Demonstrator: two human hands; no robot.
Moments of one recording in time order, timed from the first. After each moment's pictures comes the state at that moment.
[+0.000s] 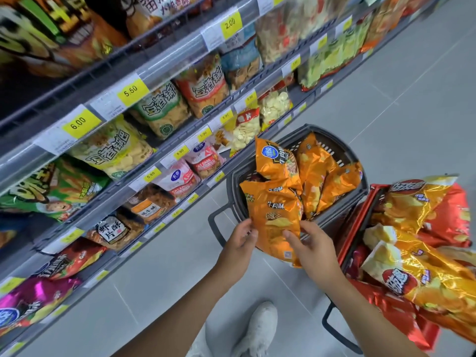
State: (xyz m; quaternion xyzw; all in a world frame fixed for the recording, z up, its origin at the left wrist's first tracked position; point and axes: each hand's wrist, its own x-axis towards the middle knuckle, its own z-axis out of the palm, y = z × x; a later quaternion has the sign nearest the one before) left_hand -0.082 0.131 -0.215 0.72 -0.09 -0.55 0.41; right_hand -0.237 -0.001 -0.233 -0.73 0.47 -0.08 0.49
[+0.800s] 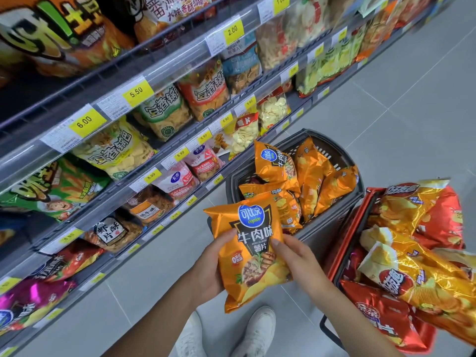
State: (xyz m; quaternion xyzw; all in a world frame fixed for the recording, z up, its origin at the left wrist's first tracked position) left_hand -0.062 0.165 -0.189 0.50 0.15 -0.67 0.53; right_hand -0.221 0.035 -0.207 -0.49 0.47 -0.02 0.73
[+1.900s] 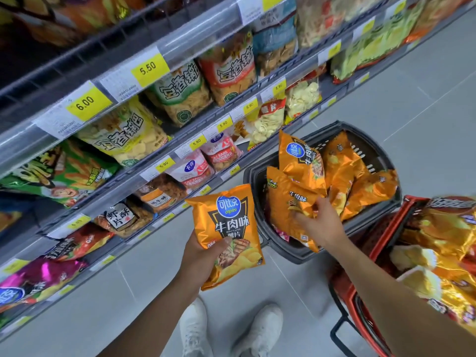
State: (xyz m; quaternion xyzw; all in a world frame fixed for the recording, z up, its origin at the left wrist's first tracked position) left_hand -0.021 0.191 -0.244 0.73 0.08 -0.45 0.50; right_hand -0.163 -0.064 -0.287 -0.75 0.49 0.04 0.45
